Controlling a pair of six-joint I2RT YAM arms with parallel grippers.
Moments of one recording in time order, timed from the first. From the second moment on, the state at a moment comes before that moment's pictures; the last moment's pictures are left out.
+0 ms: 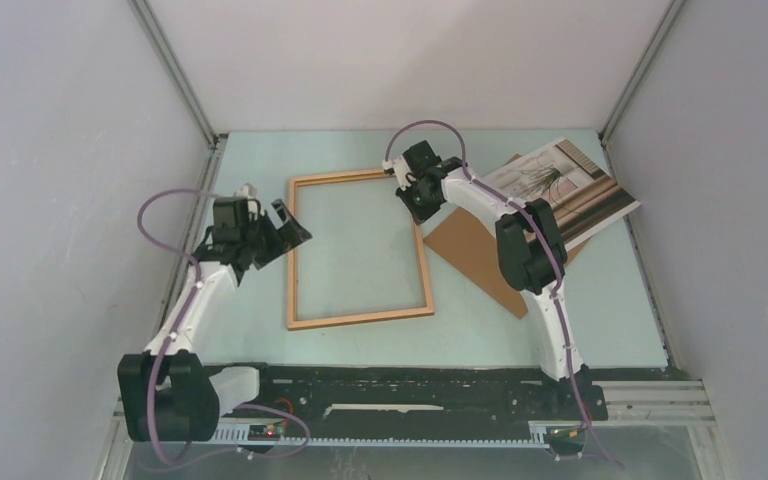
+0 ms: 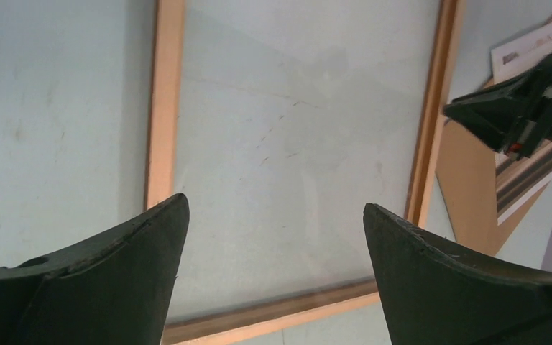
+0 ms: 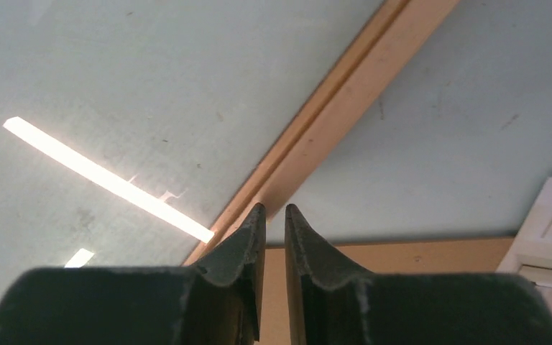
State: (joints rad) left arm 0.00 1.17 0.84 -0.43 0.23 -0.51; right arm 0.53 2.27 1.89 -0.70 -0.10 -0.20
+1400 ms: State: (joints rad) left arm -0.23 0.80 0.30 -0.28 0.43 -0.85; right arm 0.46 2.18 1.78 -0.70 -0.22 0.38
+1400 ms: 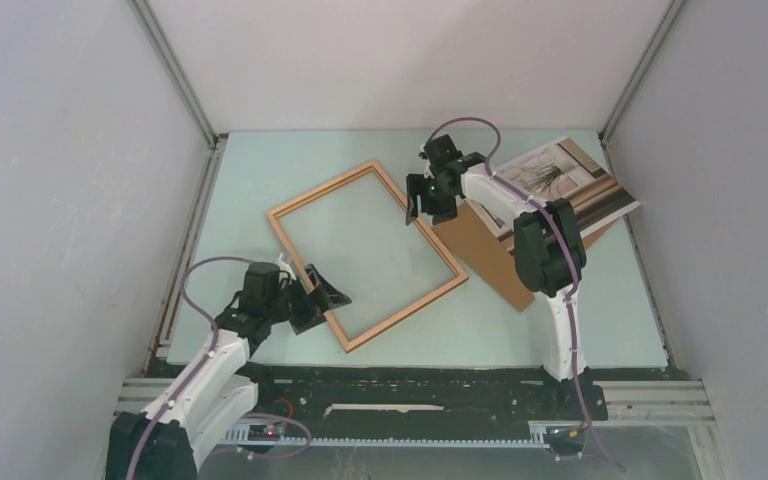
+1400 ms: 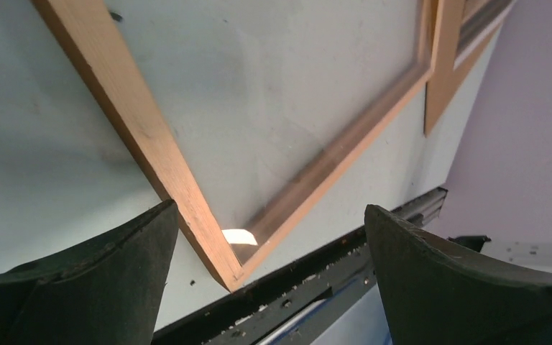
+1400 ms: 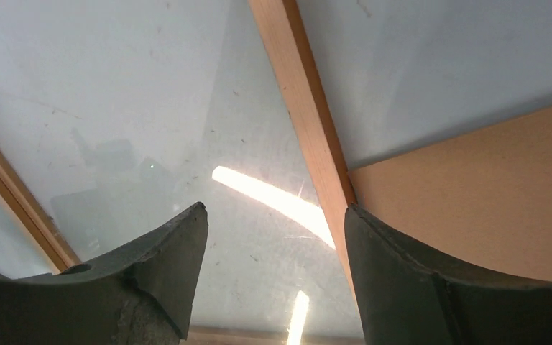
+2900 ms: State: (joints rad) left arm -0.18 0.87 0.37 -0.38 0.13 -0.85; right arm 0.49 1.56 0.74 -0.22 -0.33 0.96
